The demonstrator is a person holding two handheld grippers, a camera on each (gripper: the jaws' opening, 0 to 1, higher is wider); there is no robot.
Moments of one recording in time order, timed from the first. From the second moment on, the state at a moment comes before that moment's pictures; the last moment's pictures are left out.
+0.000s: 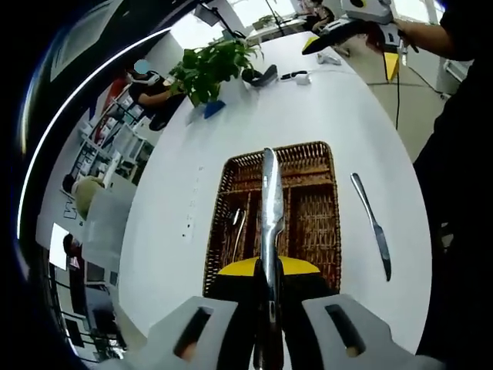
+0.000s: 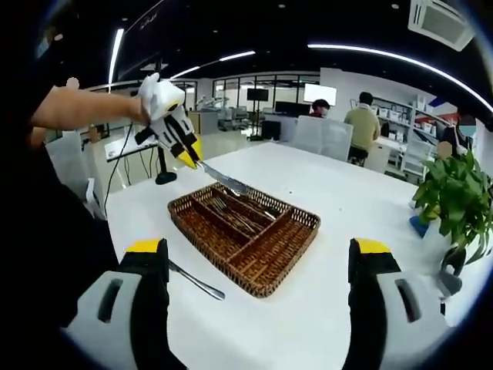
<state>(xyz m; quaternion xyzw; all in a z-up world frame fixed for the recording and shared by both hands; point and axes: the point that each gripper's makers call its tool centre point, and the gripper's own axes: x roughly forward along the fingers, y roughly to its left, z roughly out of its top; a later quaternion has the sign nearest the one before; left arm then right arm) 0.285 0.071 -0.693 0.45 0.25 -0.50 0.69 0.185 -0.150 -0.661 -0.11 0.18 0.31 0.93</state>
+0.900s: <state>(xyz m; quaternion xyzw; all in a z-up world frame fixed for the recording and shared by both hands) 0.283 0.065 -0.735 0.45 0.25 -0.50 0.69 0.179 -0.147 -0.671 -0.10 0.19 0.31 0.93</state>
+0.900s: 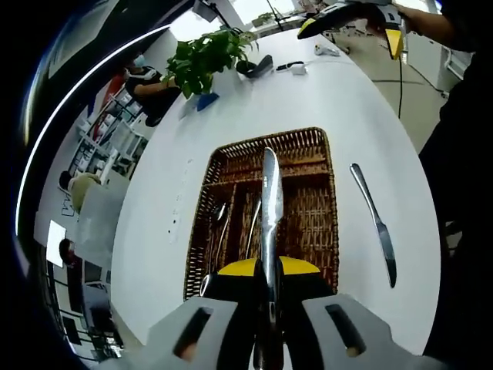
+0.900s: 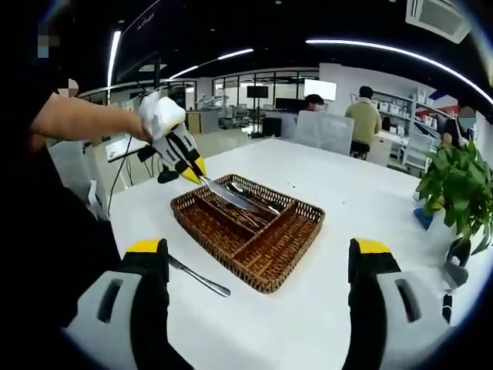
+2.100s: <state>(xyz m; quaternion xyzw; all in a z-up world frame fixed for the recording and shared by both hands) 0.283 0.077 -0.814 0.47 0.26 -0.50 0.68 0.169 -0.150 -0.676 -0.07 0.19 0.31 0.93</state>
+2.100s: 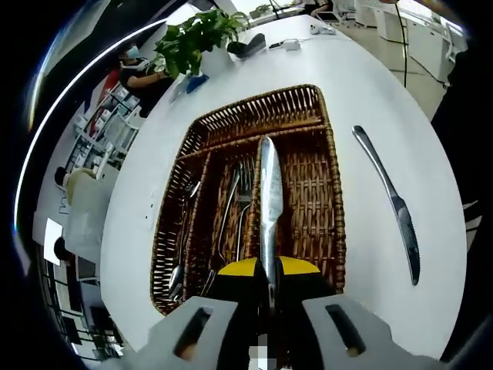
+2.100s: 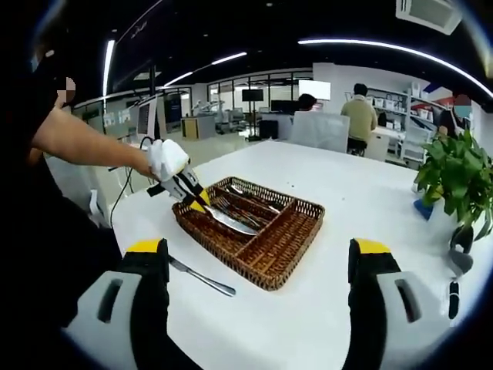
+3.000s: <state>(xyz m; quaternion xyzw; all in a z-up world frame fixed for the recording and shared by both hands) 0.292 0.082 -0.864 0.46 0.33 -0.47 0.67 0.166 -0.154 -0.689 -0.07 0.21 0.30 0.93</state>
